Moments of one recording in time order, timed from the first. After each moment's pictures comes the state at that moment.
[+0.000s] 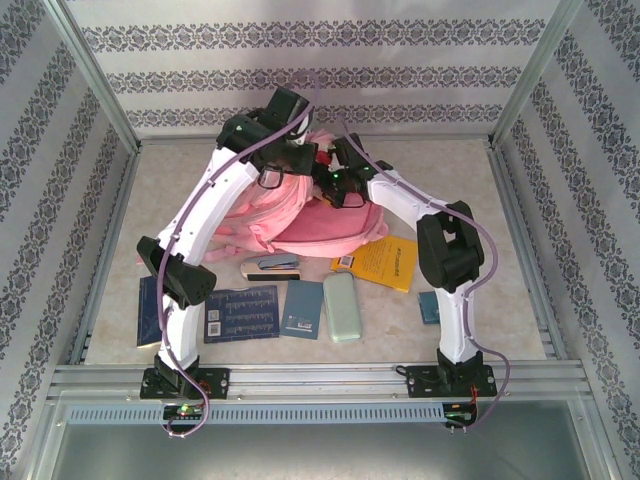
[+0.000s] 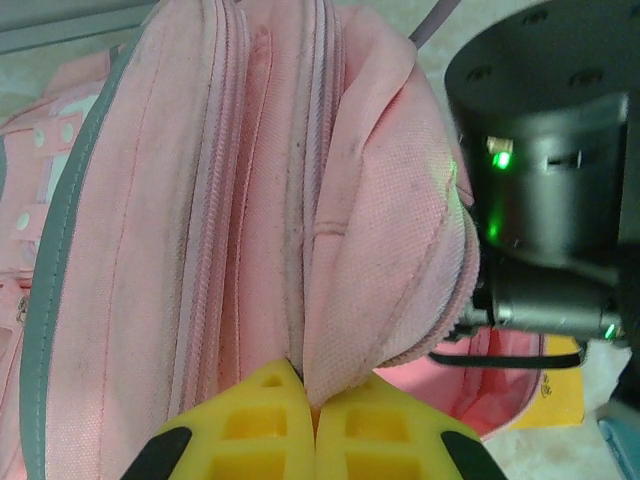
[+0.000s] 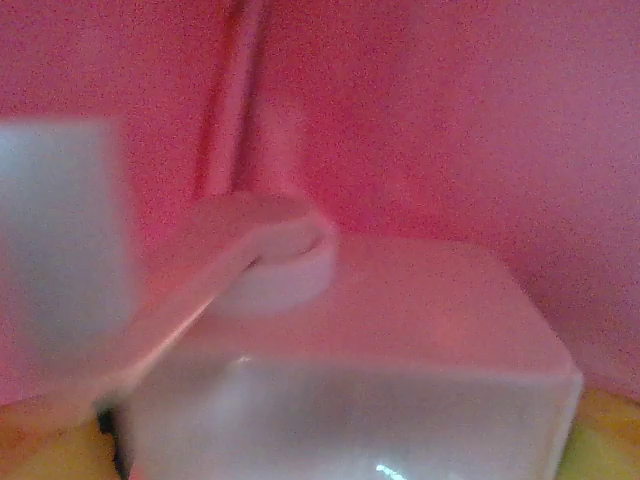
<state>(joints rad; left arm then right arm) -0.53 2.02 2.42 -1.29 -0.03 -0.30 0.46 2.11 1.72 -0.39 -0.48 0.87</state>
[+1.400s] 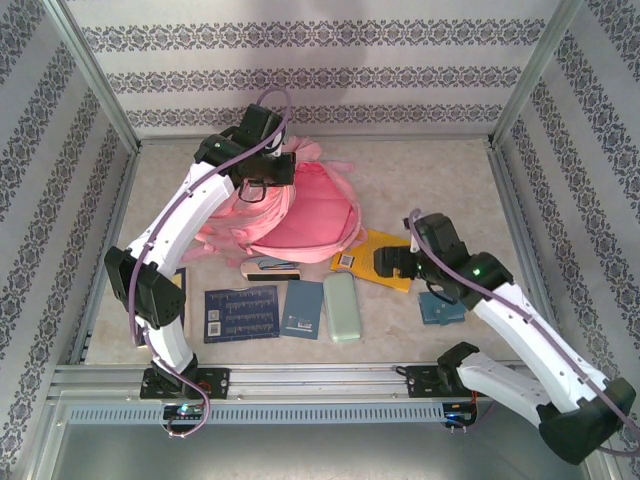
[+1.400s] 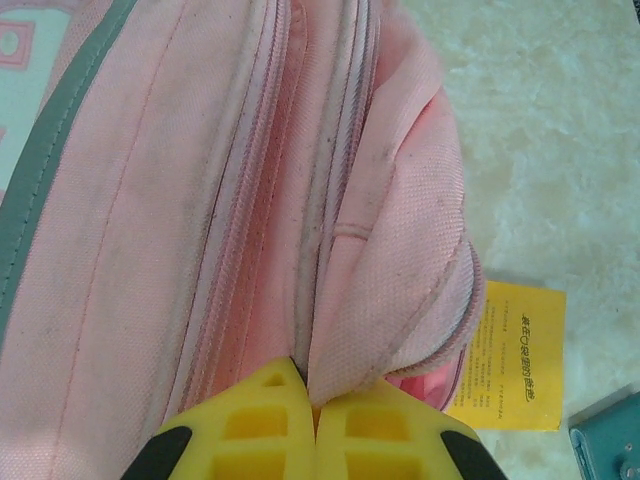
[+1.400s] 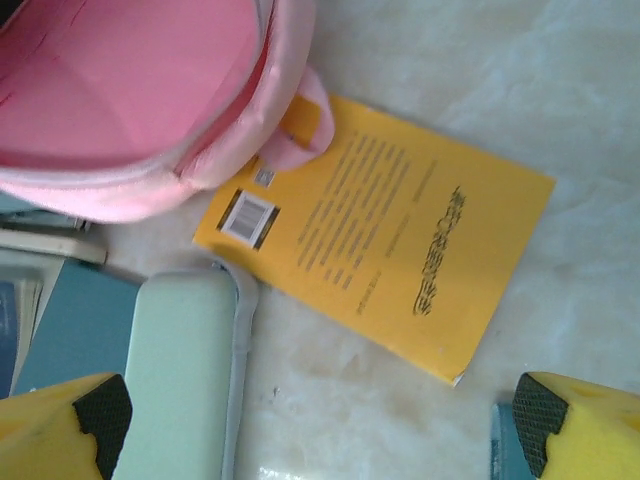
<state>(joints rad) -0.45 1.78 1.93 -1.04 0.06 -0.41 0.53 0.89 0.87 -0.87 0.03 0.42</state>
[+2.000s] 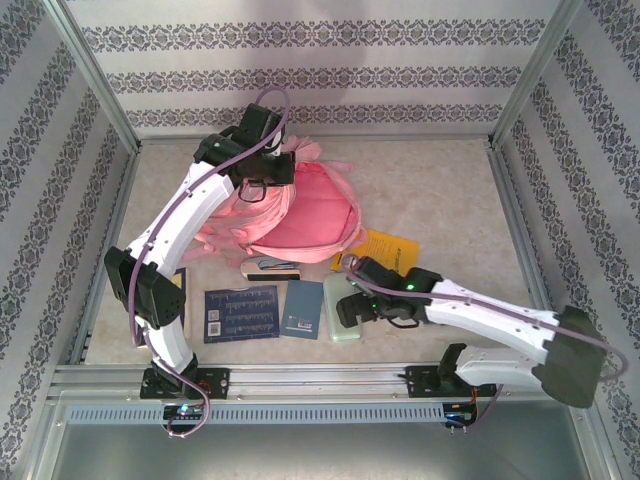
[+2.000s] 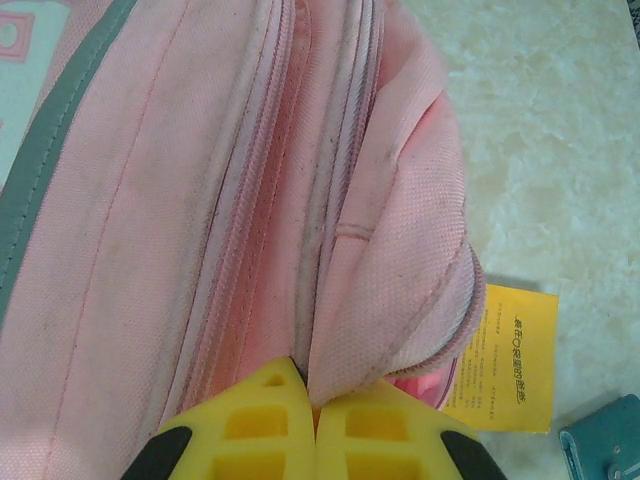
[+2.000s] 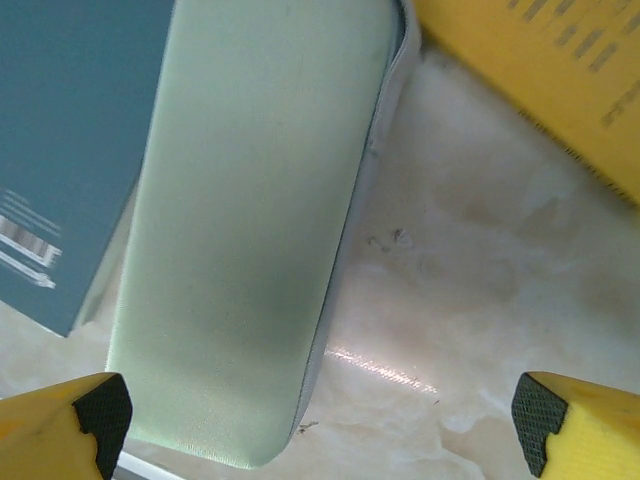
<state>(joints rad) -0.45 1.78 1.94 -1.04 0.07 -0.43 0.98 1.20 0.78 -0.81 0.09 0.64</state>
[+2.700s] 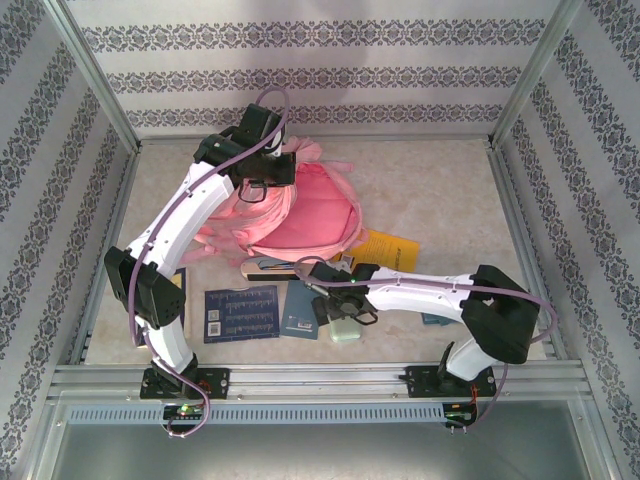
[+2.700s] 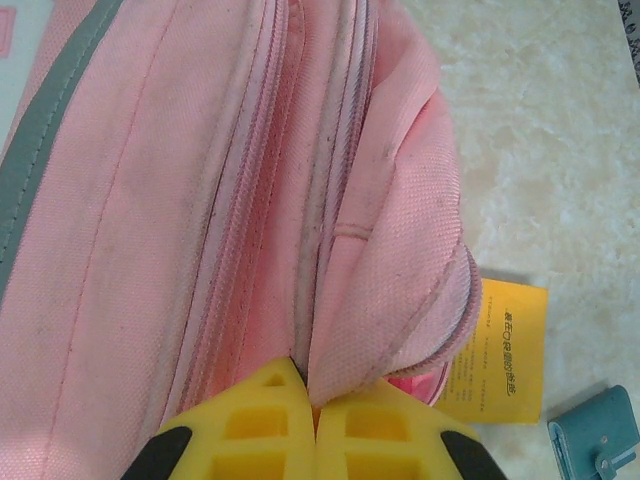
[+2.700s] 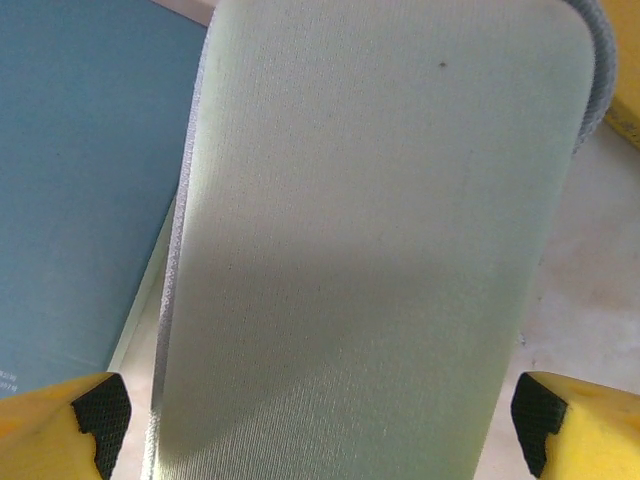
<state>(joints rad) -0.45 1.78 1.93 -1.04 0.09 -0.43 1.05 1.57 0.93 -0.73 0.17 0.76</state>
